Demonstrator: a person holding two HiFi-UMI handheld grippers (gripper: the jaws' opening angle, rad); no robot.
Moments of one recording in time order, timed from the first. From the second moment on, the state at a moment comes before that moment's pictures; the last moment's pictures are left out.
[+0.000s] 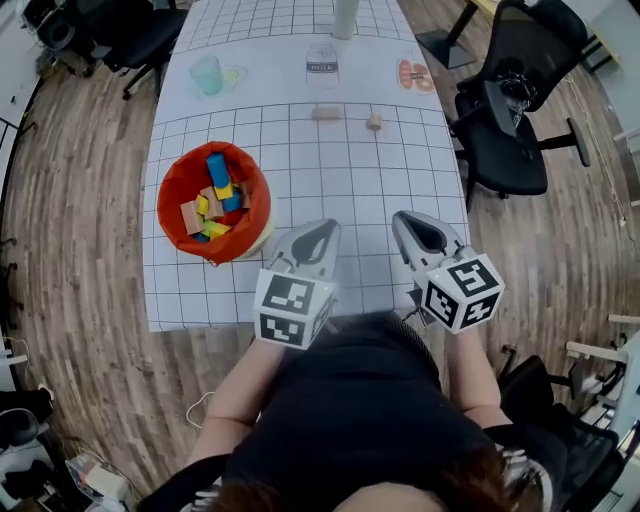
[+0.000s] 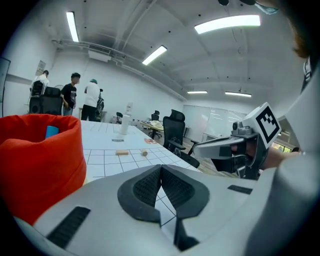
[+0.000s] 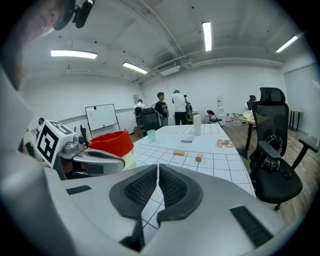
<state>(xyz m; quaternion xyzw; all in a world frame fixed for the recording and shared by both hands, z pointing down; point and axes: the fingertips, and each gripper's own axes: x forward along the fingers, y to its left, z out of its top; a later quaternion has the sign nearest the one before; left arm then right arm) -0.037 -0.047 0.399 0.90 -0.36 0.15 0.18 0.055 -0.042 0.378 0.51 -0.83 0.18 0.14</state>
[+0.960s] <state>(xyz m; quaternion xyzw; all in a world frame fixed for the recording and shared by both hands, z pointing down) 0.024 -0.173 0.394 0.88 -0.42 0.14 0.19 0.124 -0.231 0.373 0.48 -0.85 0.13 0.15</state>
